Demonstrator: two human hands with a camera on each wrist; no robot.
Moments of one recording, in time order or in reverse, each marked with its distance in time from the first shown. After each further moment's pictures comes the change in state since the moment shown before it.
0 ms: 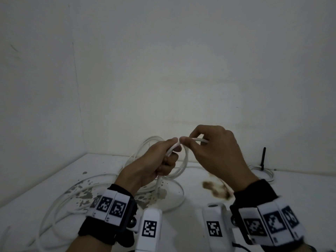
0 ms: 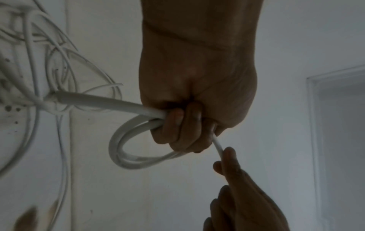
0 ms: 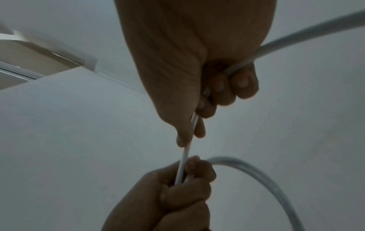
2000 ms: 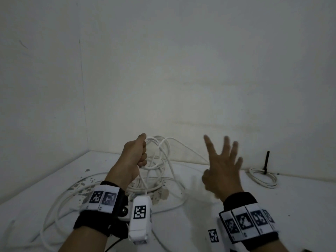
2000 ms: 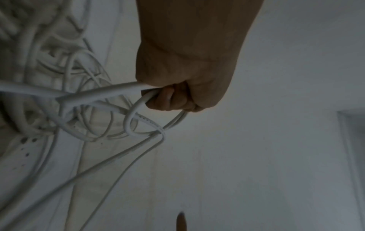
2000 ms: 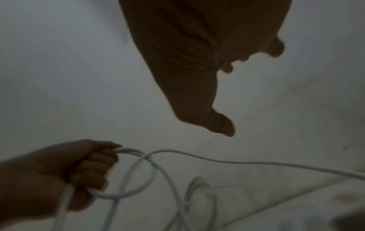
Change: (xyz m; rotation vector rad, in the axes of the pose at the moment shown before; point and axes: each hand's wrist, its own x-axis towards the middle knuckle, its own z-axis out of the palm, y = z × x) left_hand 0.021 -0.022 -0.060 -0.194 0.571 0.024; right_hand -0.020 0.051 0.046 -0.355 -0.316 0.273
